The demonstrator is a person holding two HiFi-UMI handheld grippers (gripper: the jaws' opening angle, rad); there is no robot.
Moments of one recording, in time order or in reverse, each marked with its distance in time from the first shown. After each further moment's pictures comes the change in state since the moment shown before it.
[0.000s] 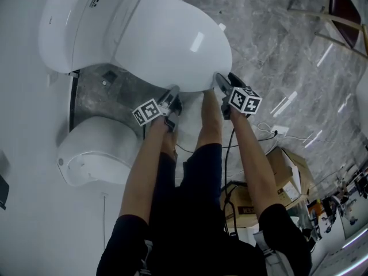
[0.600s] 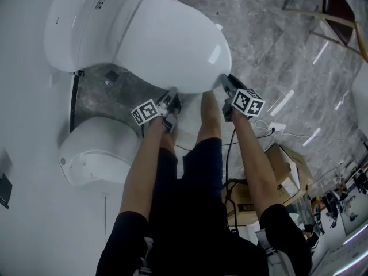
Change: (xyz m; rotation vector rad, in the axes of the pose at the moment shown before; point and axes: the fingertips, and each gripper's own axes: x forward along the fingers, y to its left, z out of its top) left arm -0.021 -0.019 0.000 -0.001 0.041 -0.025; right arm -0.039 0.017 0.018 0.072 -0.029 -0.019
